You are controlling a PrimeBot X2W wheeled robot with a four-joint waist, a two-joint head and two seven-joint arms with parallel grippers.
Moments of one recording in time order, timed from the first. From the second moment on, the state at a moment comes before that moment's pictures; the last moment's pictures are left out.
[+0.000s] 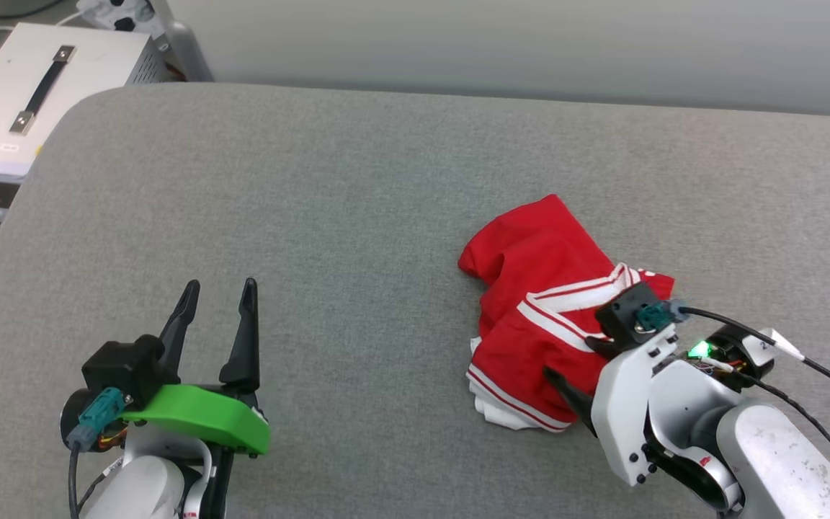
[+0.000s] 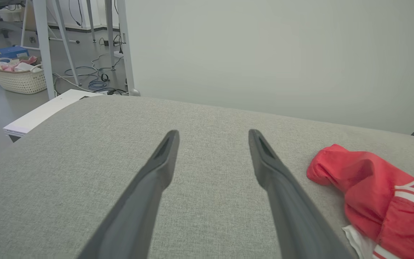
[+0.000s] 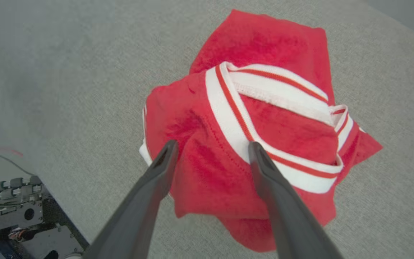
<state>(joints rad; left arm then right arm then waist) -0.14 0.41 -0.37 0.04 -0.62 0.18 -0.25 -0.26 -0.34 0.47 -0.07 0.39 0.13 0.66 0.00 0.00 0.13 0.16</state>
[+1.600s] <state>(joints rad) -0.13 0.35 -0.32 0.11 -0.54 0.11 -0.24 -0.04 -0.05 -0.20 0.17 0.32 0.13 0.35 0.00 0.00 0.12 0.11</state>
